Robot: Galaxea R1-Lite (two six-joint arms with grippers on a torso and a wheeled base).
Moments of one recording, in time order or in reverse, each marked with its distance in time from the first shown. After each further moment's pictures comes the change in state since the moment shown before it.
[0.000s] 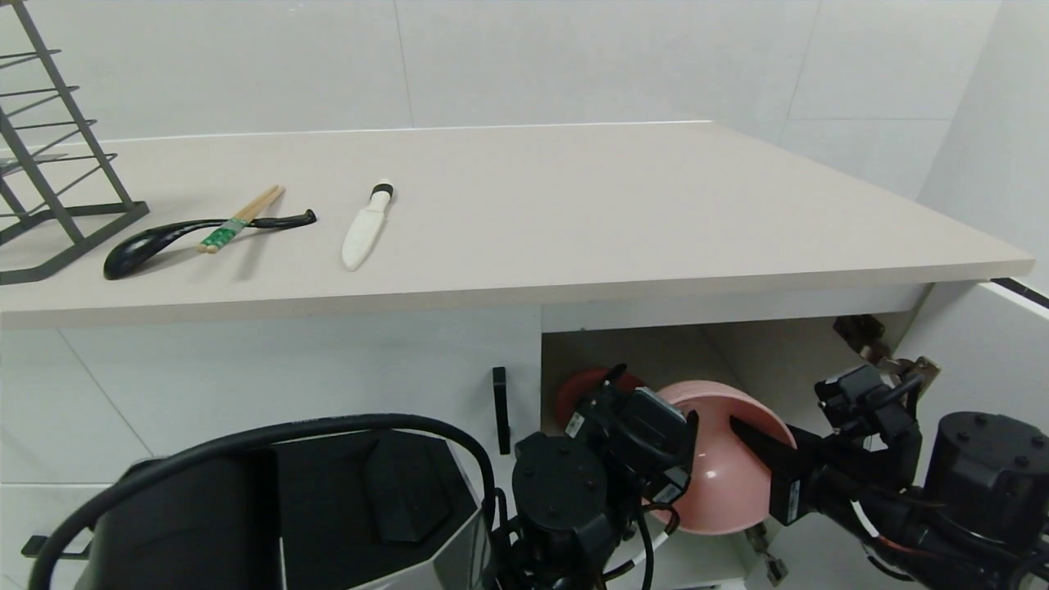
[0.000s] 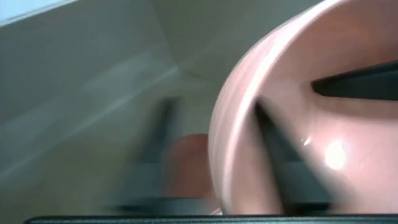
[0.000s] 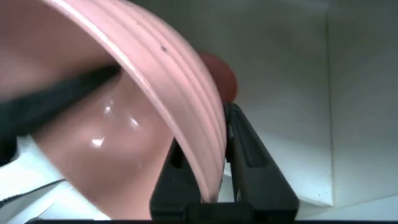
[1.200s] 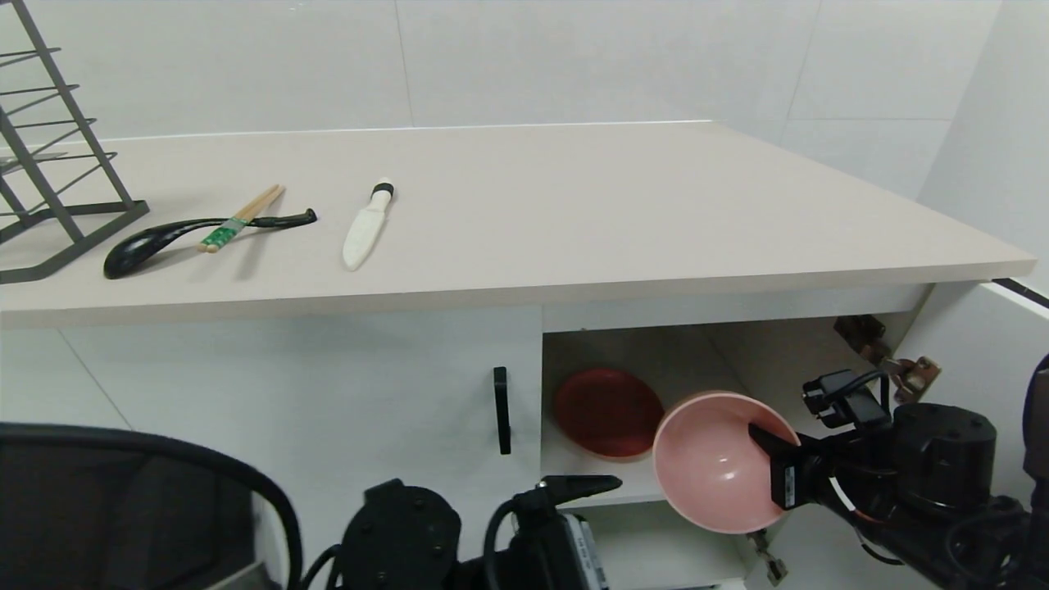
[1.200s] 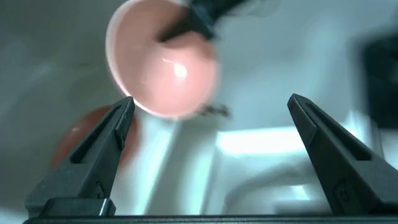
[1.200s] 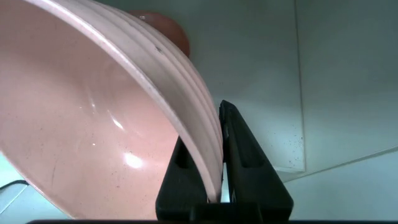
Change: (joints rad) left arm 0.041 -0.308 0.563 0.000 -0.621 0.017; right arm -0.153 0.174 -0.042 0.000 -0.004 0.000
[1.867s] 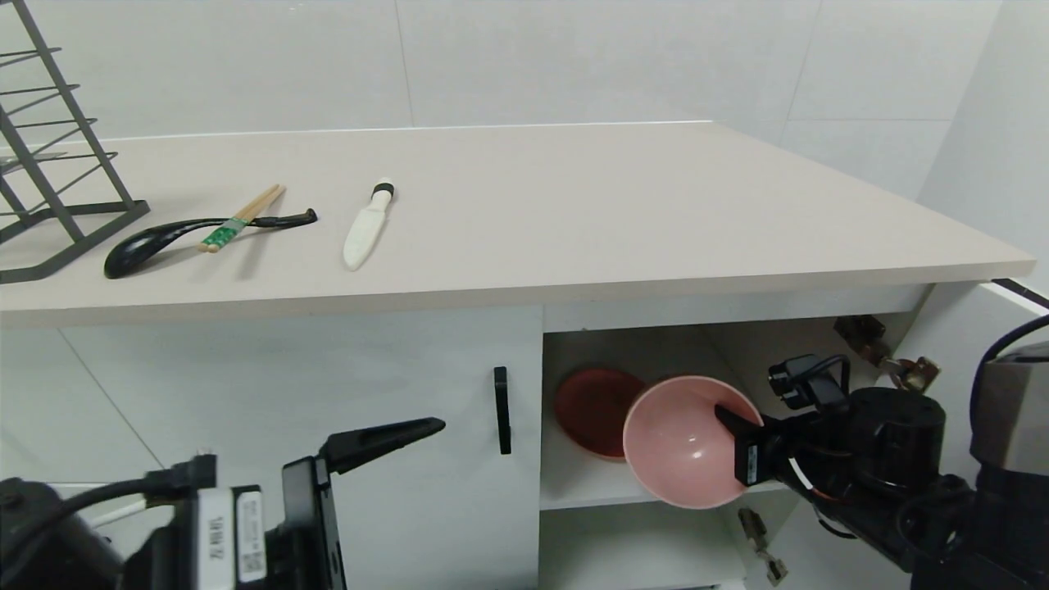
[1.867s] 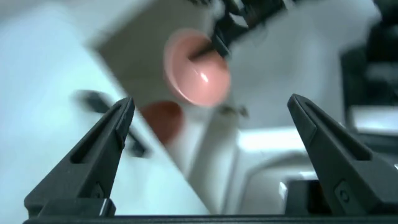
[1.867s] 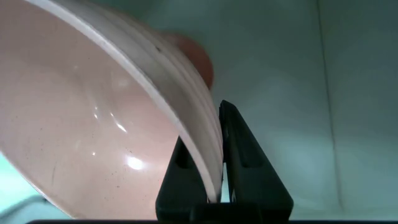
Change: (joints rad) left arm 0.219 -0.517 0.324 0.000 -0.099 -0.019; right arm 0.051 0.069 -0.130 0.000 0.005 0.047
